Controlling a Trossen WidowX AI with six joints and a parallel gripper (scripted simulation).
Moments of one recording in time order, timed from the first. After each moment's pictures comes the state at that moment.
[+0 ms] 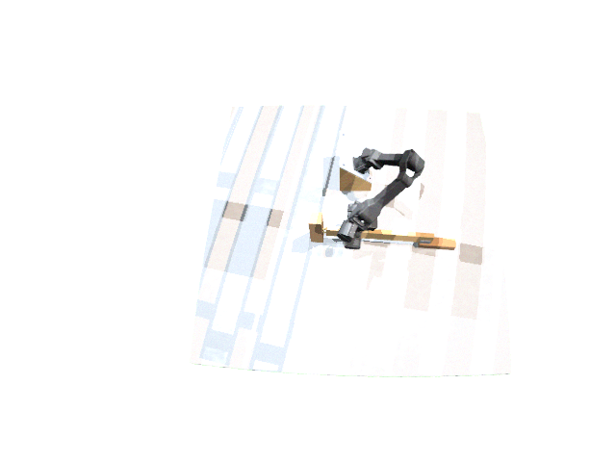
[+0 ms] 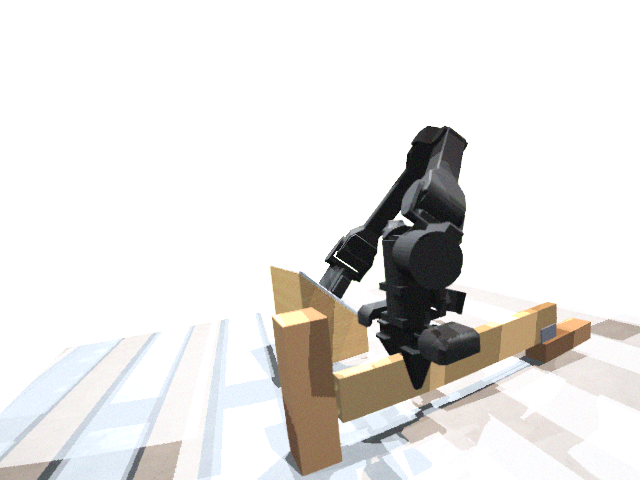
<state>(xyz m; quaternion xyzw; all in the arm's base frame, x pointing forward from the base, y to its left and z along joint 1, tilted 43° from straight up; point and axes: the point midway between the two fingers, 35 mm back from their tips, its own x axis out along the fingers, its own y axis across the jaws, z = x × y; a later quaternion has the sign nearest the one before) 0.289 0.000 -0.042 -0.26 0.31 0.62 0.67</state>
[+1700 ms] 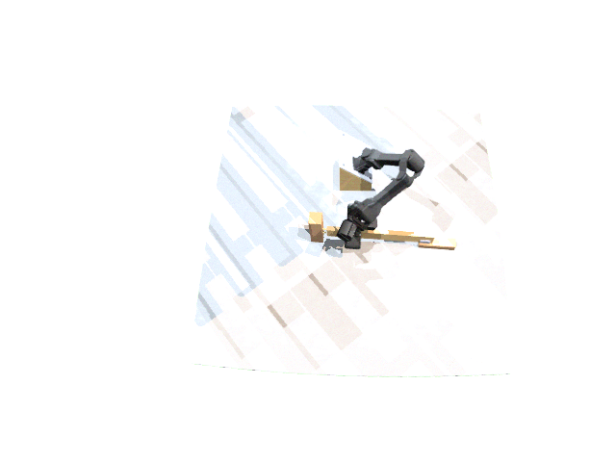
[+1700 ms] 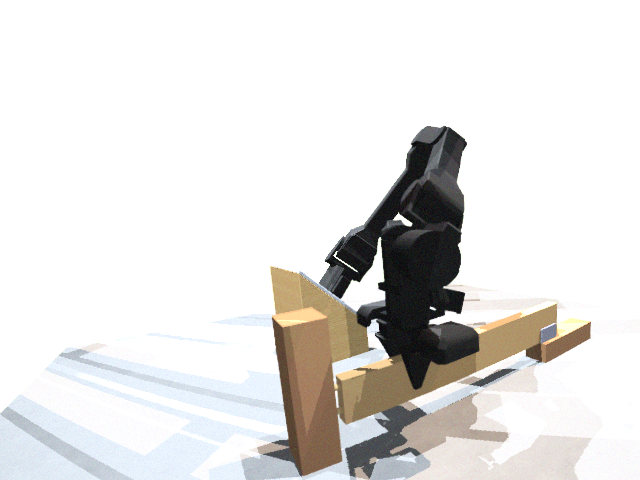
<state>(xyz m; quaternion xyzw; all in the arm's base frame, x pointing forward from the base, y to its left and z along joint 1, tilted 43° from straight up) 0.288 -0.001 -0.043 -0.26 0.31 0.62 0.67</state>
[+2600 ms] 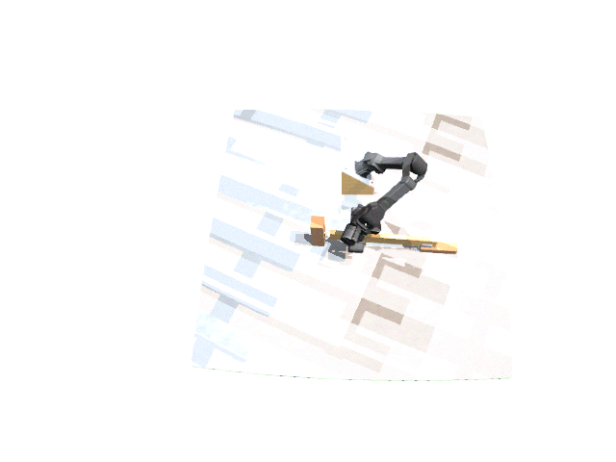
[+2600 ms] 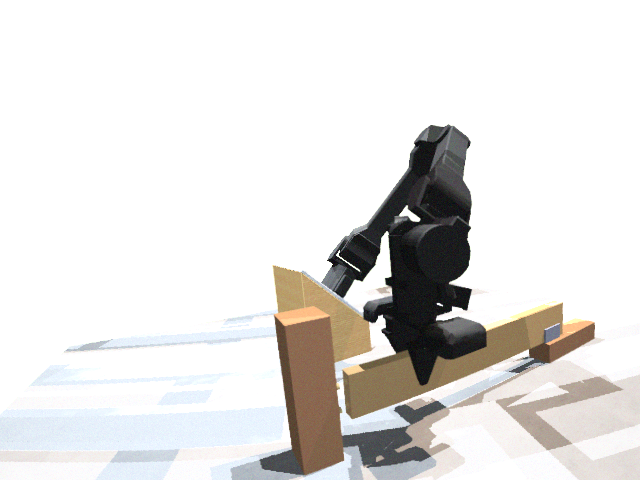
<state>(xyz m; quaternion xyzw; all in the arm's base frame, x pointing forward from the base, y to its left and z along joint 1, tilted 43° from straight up) 0.289 0.001 -0.036 -0.27 0.31 0.62 0.67</state>
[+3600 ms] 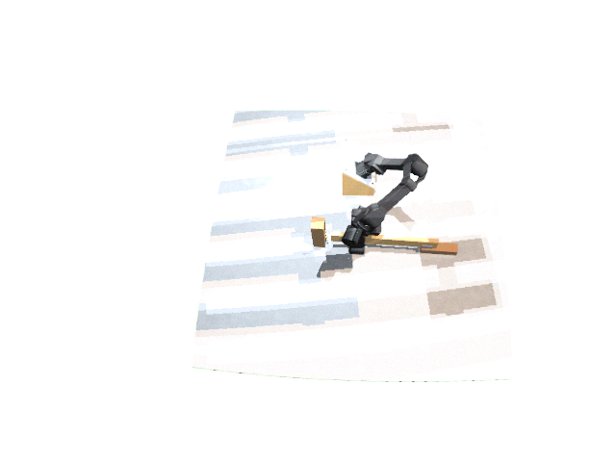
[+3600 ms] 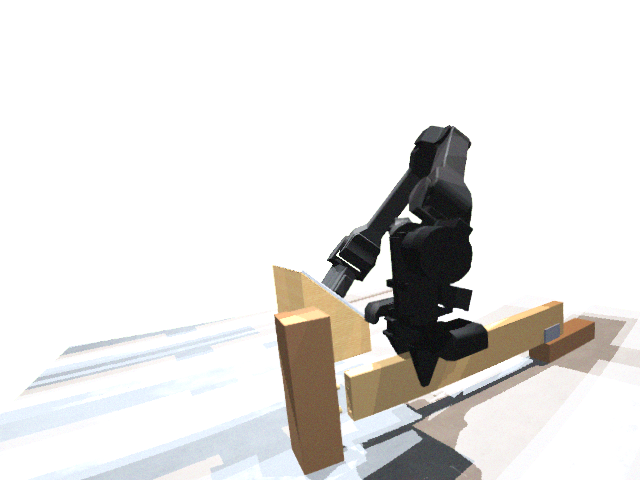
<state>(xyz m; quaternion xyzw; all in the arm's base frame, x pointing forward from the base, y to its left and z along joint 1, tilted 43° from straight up) 0.290 0.004 -0.037 -0.27 0.31 0.62 0.67</state>
